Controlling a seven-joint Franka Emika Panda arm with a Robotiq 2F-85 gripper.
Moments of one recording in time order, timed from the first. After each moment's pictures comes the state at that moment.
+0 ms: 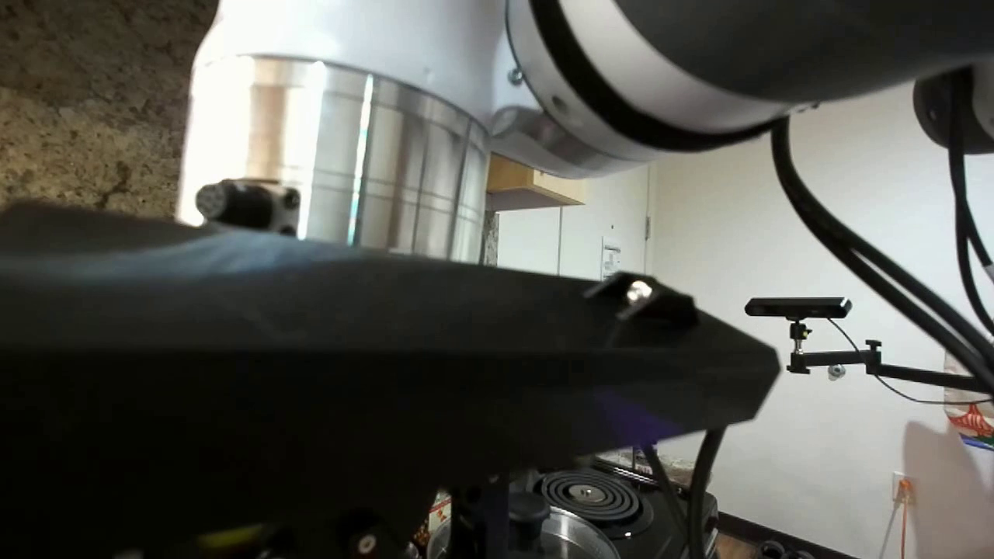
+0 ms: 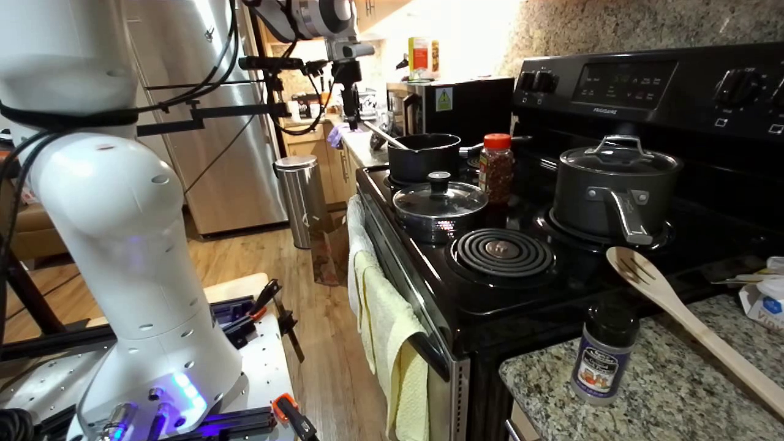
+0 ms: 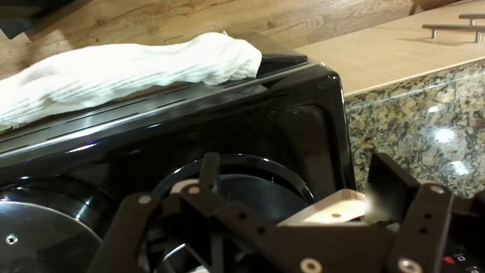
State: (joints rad) arm 0.45 0.15 0.31 -1.83 -0.09 2.05 1.27
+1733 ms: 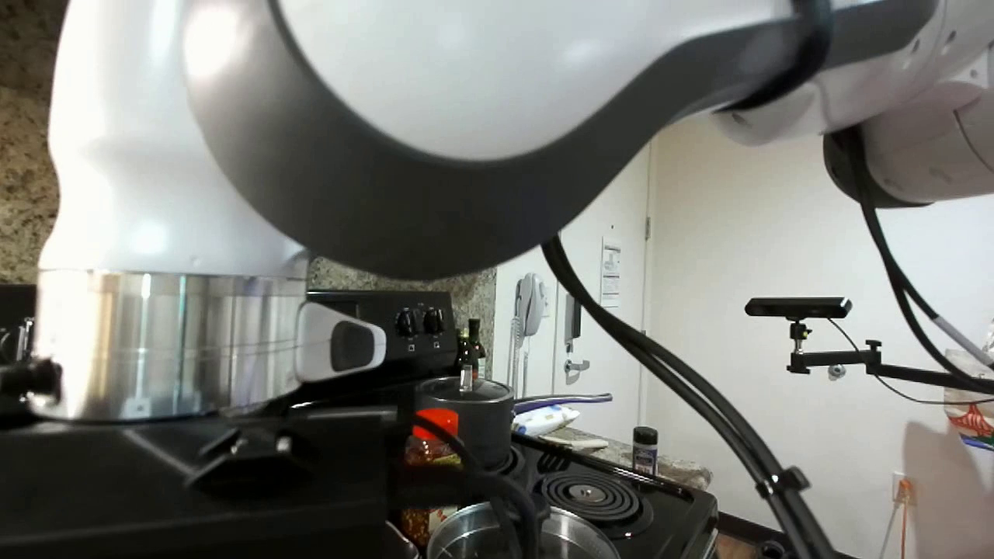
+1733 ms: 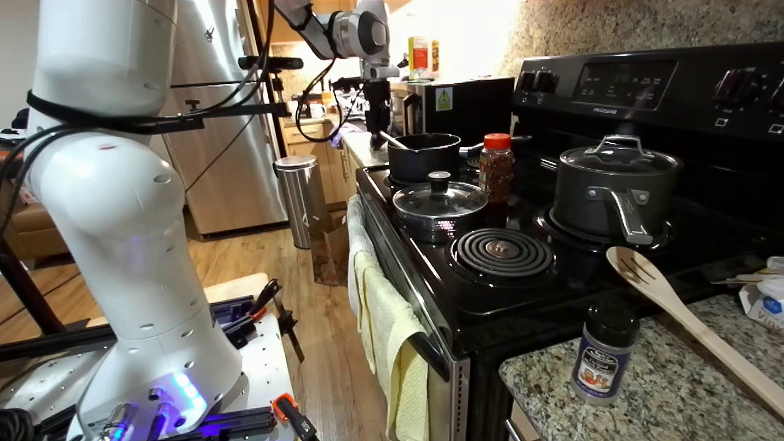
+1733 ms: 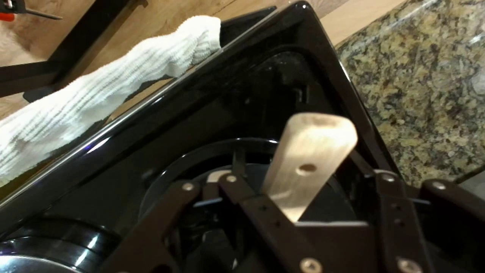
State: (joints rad) arm 0.46 0.41 0.23 -1.58 -0.08 1.99 1.50
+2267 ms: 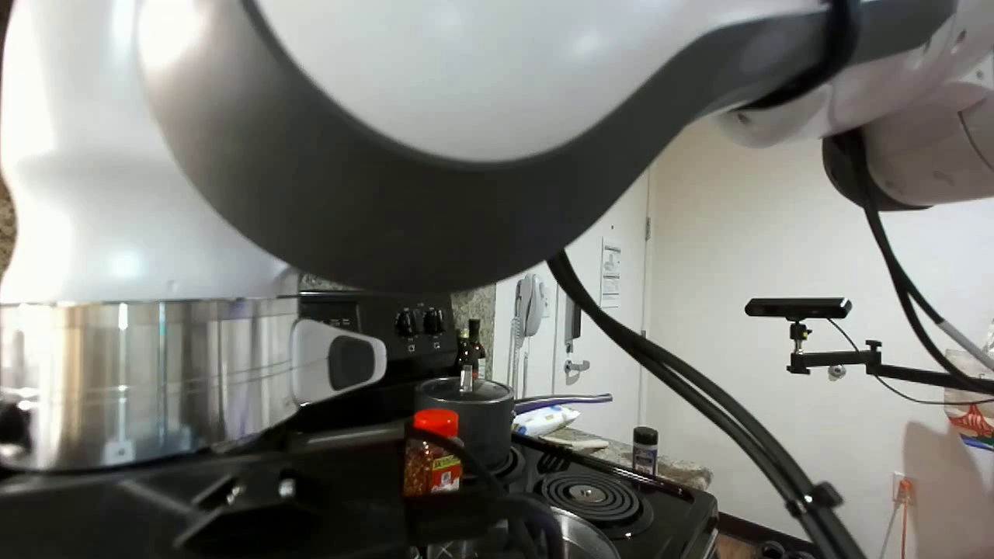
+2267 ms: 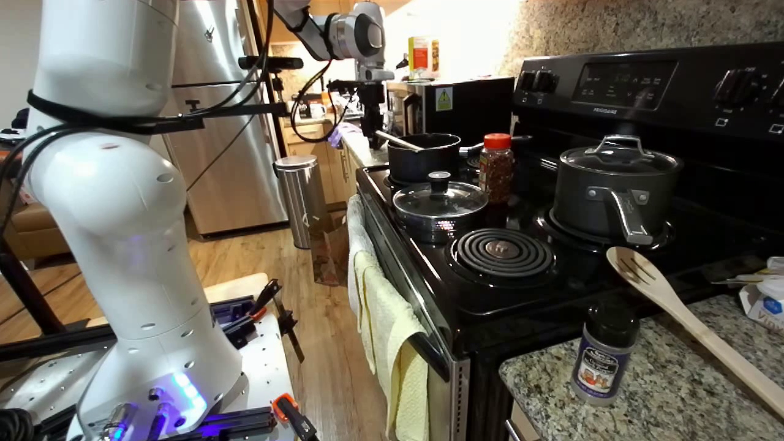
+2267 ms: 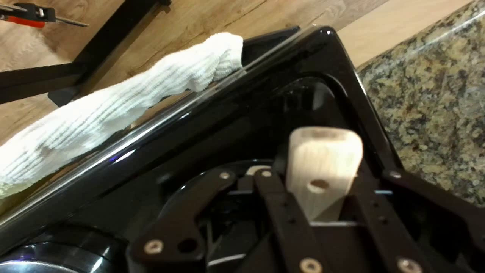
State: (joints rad) arm 0.48 0.42 0.23 -1.57 -0.08 1.92 1.50
